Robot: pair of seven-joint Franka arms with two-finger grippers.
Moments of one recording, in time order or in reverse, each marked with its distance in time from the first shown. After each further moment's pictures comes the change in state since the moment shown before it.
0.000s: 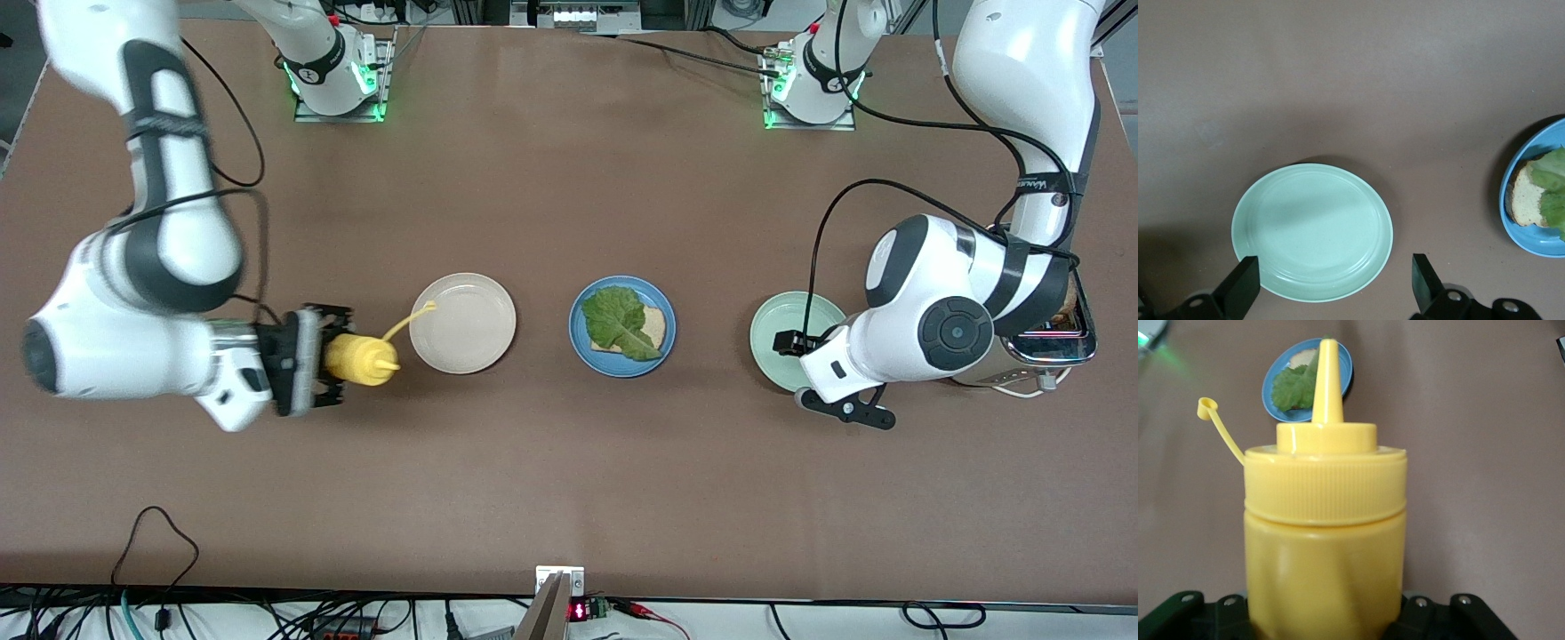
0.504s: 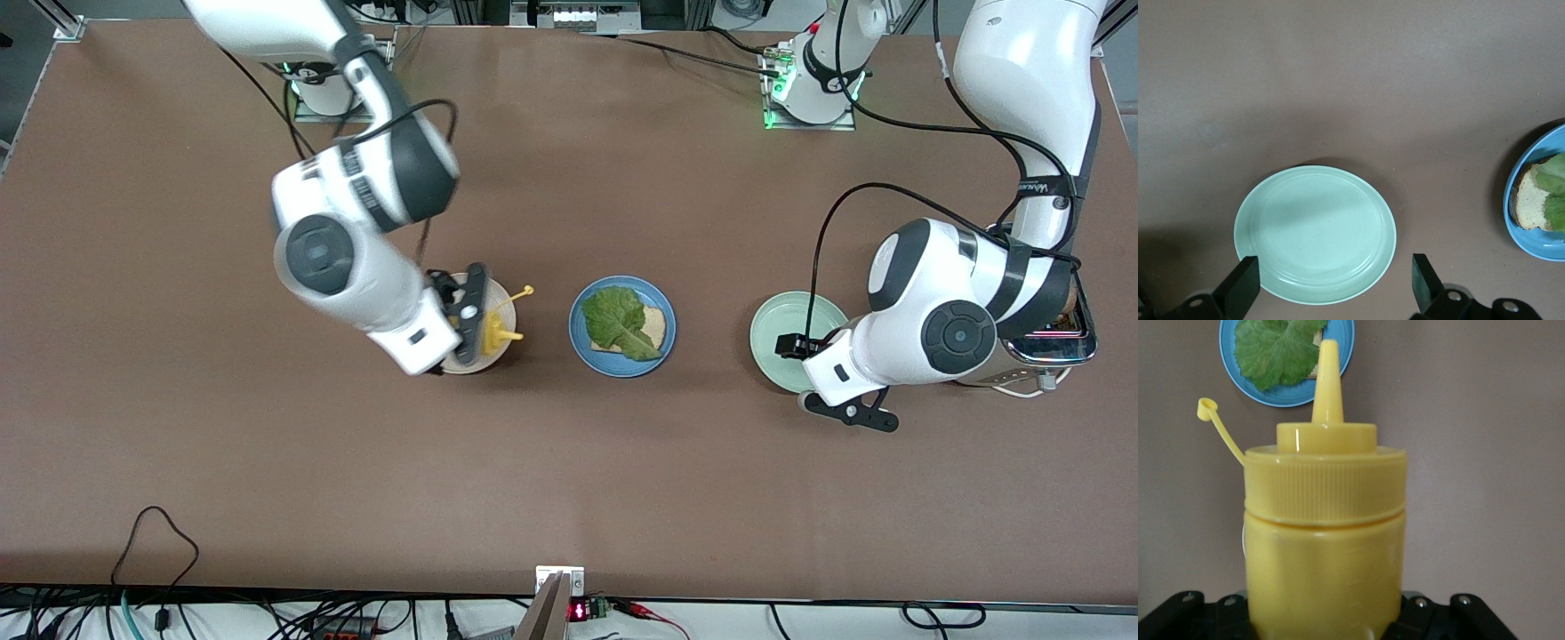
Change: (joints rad) left arm 0.000 0.006 0.003 0.005 0.000 0.001 0.000; right arm 0.300 0.002 0.000 0.034 -0.390 0.079 0.292
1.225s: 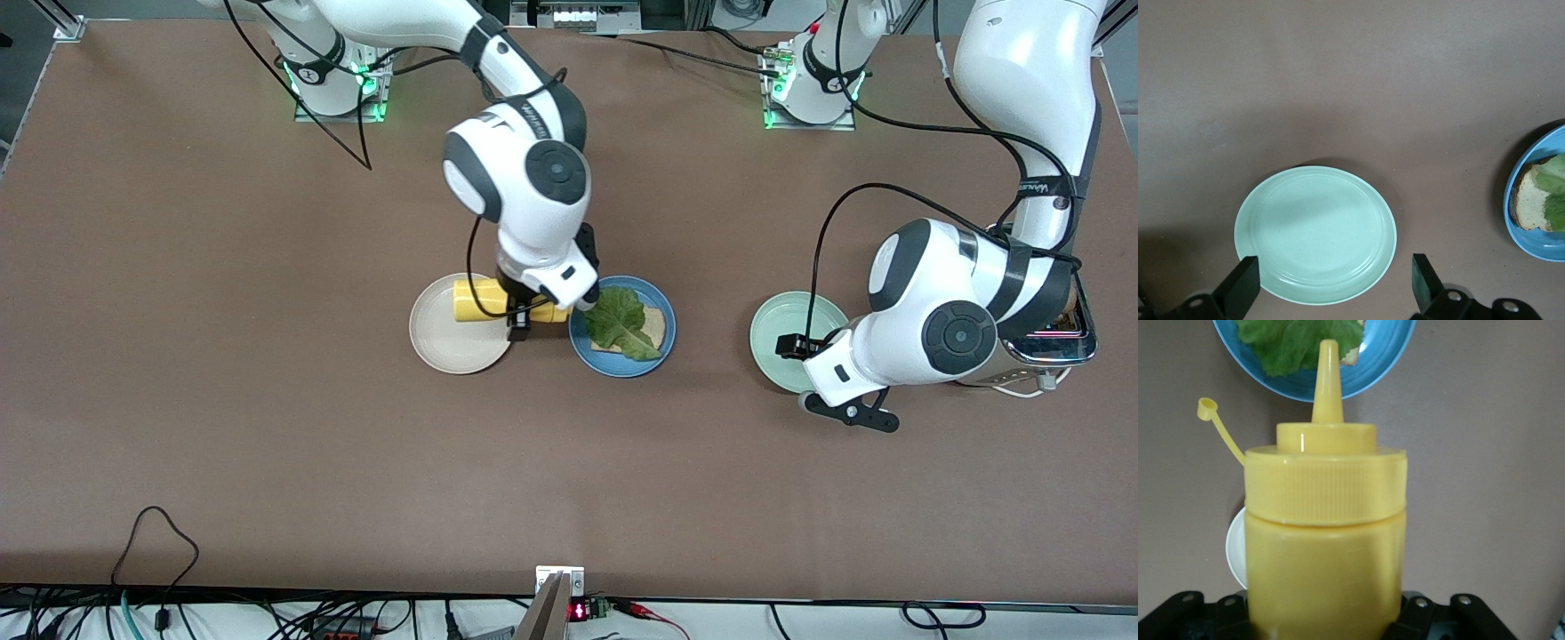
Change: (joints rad) left arm 0.000 0.001 0.001 0.001 0.000 0.000 0.000; right arm 0.248 0.092 0.000 -0.002 -0.358 0.033 0.136
